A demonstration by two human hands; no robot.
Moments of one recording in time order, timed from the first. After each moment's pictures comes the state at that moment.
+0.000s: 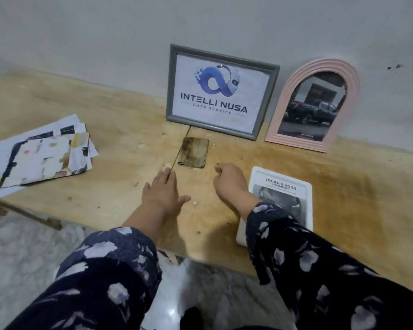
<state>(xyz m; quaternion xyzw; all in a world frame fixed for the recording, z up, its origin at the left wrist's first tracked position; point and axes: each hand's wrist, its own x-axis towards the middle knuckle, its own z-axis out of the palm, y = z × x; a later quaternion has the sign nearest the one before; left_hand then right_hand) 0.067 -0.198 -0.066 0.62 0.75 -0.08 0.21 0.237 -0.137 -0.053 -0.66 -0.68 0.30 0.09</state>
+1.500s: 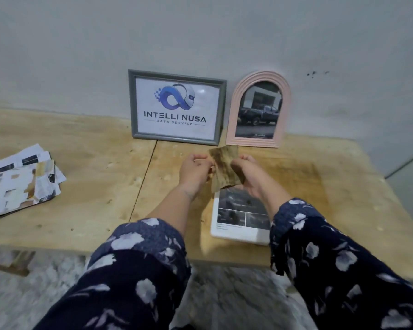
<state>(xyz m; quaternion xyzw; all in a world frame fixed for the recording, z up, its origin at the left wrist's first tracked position) 0.199 -0.167 0.006 0.35 0.60 0.45 0.56 0.338 -0.160 0.011 -0.61 -0.33 0.59 0.40</state>
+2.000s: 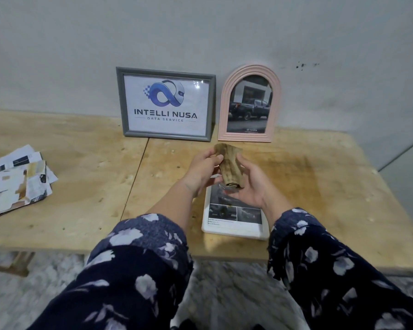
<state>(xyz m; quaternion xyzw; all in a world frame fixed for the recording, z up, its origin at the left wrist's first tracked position) 0.236 -0.176 0.022 0.37 0.52 0.39 0.67 0.375 -0.183 -0.012 -0.50 -0.23 0.74 0.39</state>
